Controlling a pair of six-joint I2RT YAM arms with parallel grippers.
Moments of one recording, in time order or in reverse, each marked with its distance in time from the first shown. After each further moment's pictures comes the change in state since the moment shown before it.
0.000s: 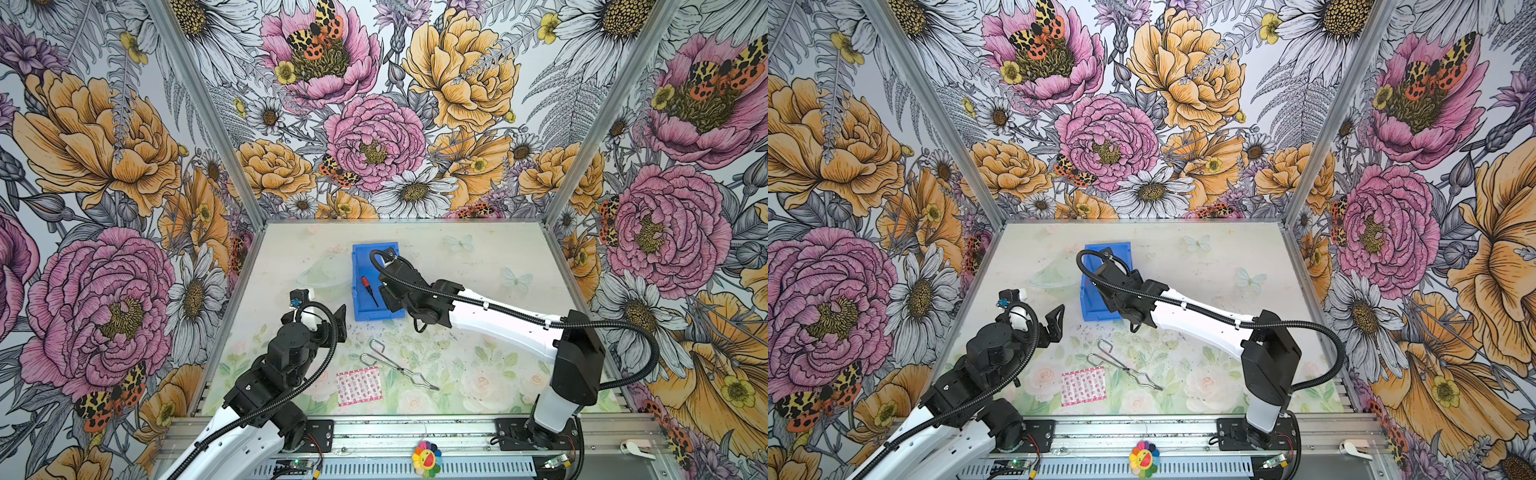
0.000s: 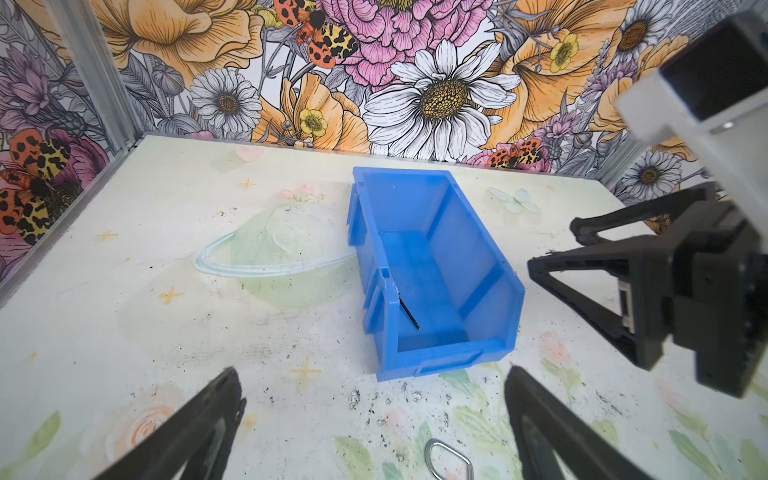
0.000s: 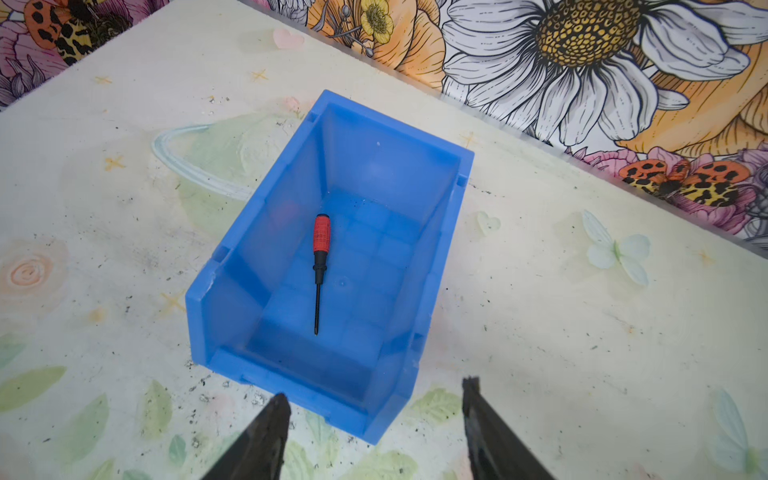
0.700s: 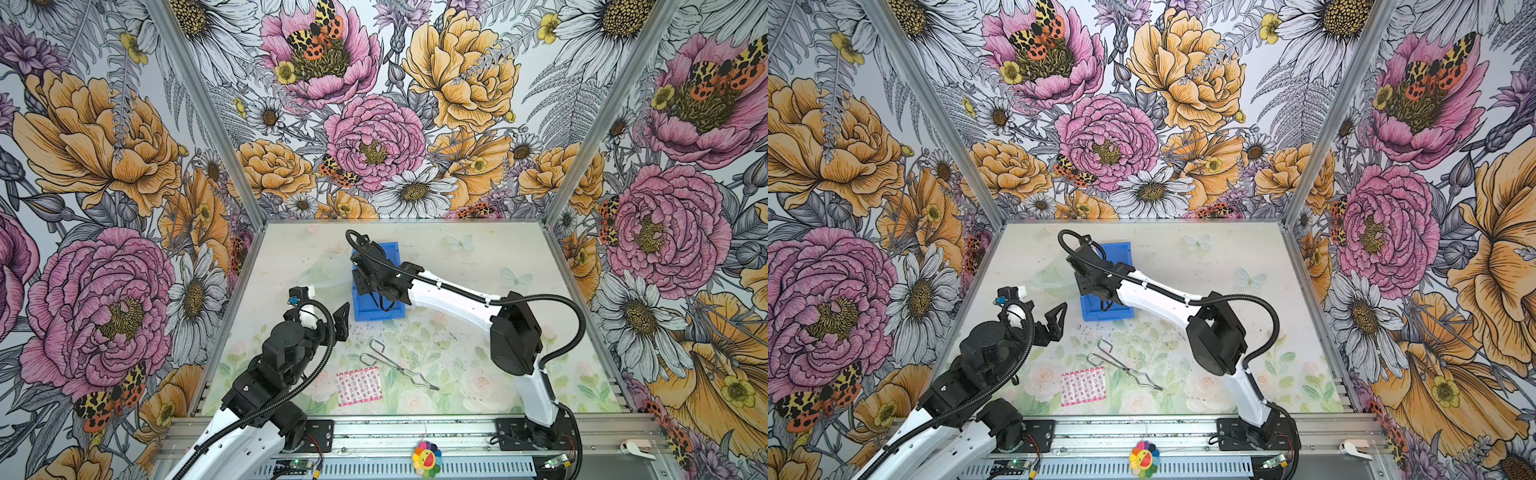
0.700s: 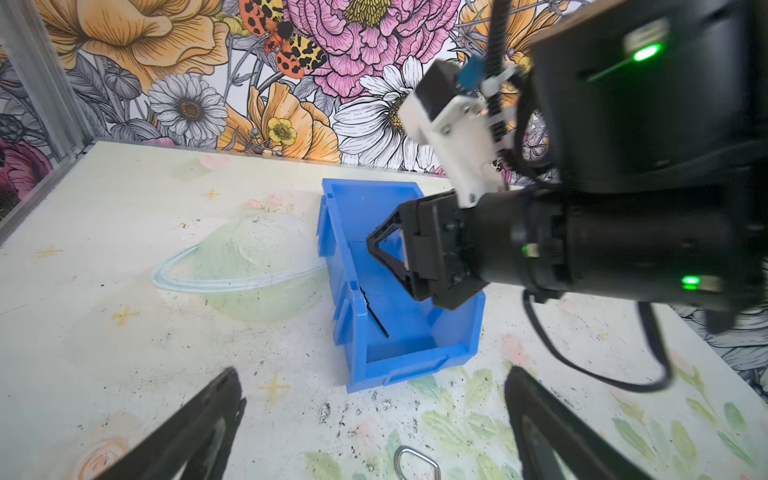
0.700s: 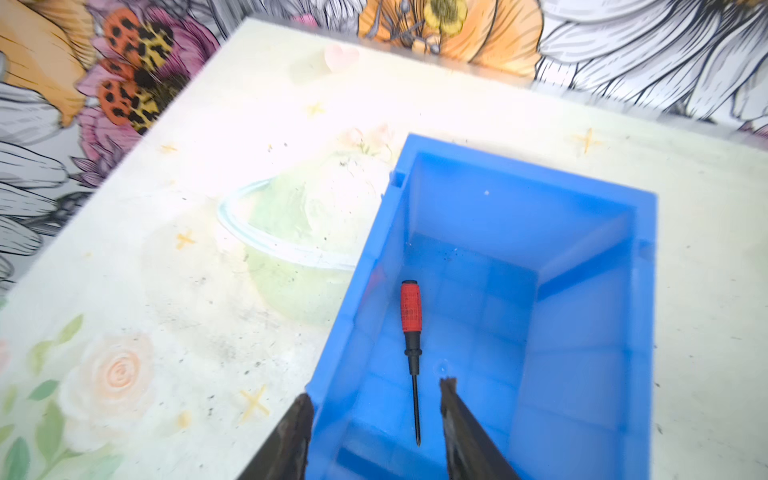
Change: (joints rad) left arm 0.043 -0.014 0.008 0.036 0.113 -0.006; right arm -0.032 0.362 0.411 -0.002 -0.164 0.132
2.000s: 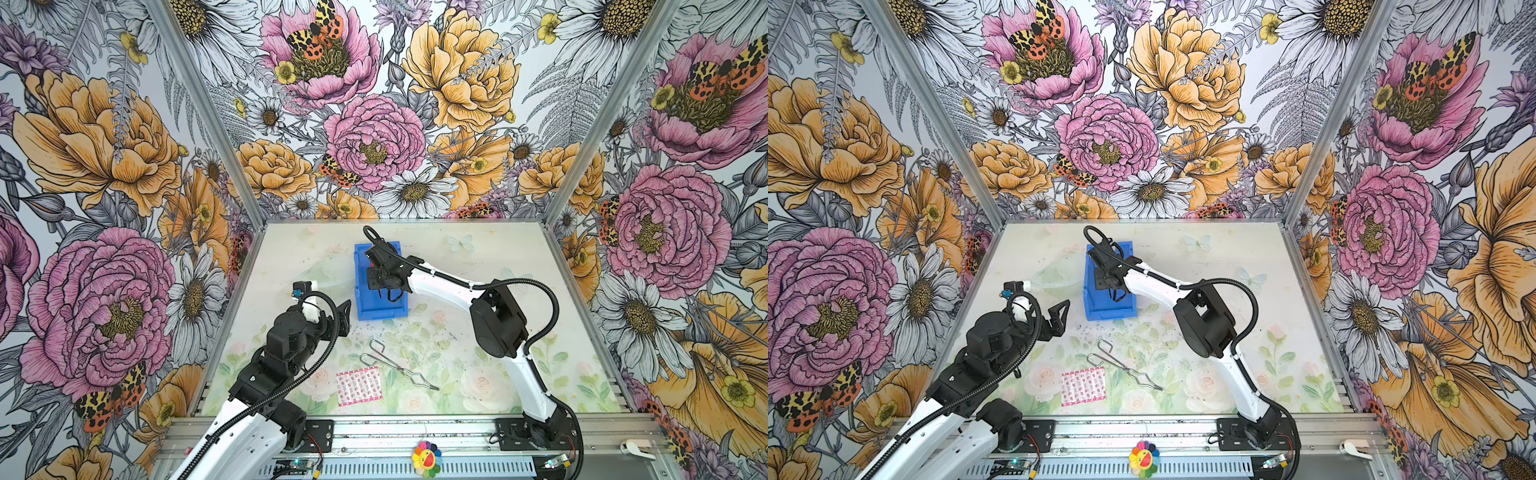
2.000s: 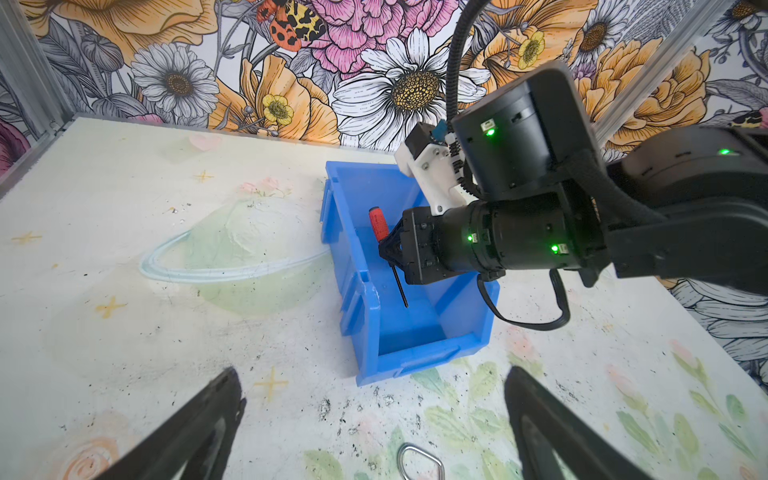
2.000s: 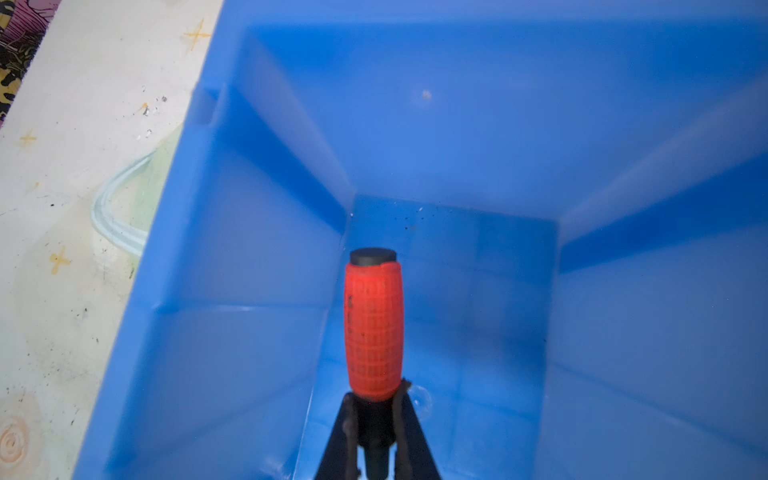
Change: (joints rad) left arm 0.112 0.082 0.000 0.043 0.144 0.012; right arm -0.146 0.216 0.072 -0.006 -0.174 0.120
